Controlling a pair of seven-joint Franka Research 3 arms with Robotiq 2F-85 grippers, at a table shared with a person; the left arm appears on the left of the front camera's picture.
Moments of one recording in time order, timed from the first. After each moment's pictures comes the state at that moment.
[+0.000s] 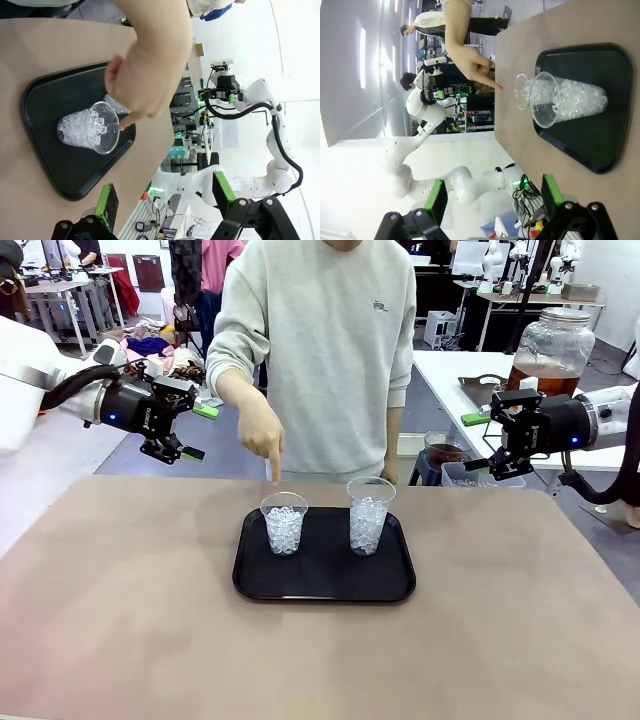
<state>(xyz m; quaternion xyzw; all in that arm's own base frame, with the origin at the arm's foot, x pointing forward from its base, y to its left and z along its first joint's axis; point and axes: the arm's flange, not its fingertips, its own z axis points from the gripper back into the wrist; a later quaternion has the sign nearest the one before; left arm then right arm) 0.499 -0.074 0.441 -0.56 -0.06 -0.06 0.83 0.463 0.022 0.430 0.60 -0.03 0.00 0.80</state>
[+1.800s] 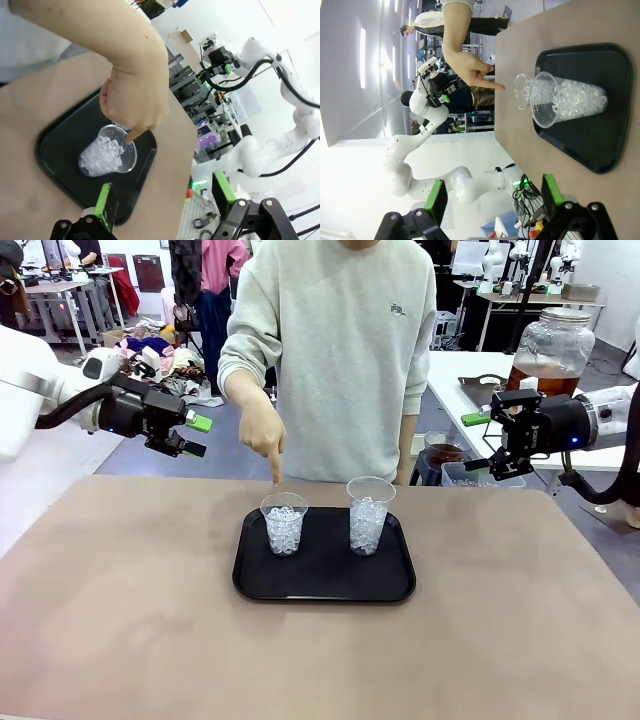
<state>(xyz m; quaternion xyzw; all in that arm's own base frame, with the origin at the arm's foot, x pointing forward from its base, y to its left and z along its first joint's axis) 0.502 -0.064 0.426 -0.54 -0.19 -0.24 0.79 0.463 0.022 0.430 0.60 -0.03 0.00 0.80</state>
